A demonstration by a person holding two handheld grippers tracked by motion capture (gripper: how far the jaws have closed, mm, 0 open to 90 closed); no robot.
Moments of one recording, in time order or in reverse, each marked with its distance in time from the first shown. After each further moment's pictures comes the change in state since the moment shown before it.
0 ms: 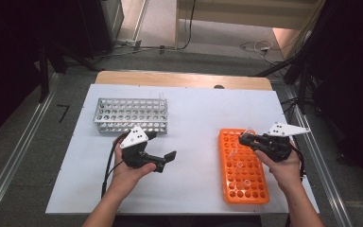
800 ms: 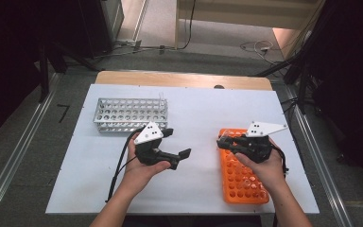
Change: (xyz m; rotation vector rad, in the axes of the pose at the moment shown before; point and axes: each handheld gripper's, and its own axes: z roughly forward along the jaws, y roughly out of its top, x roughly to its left) left arm -0.028 0.025 0.023 -0.005 -0.086 0.041; right arm 0.048 0.029 0.029 0.025 0.155 -0.073
